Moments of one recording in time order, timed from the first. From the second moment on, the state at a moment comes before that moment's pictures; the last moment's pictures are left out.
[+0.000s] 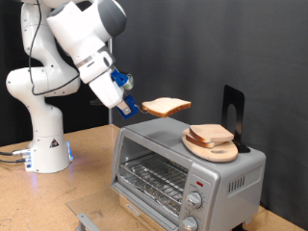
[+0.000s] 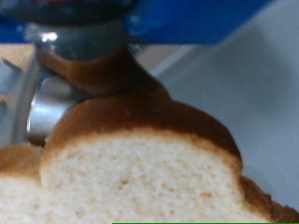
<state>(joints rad) -0.16 -0.42 0.08 -2.55 0.80 2.34 -0.71</state>
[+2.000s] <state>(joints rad) -0.28 -0.15 -0.03 -2.64 0.83 2.56 -0.96</state>
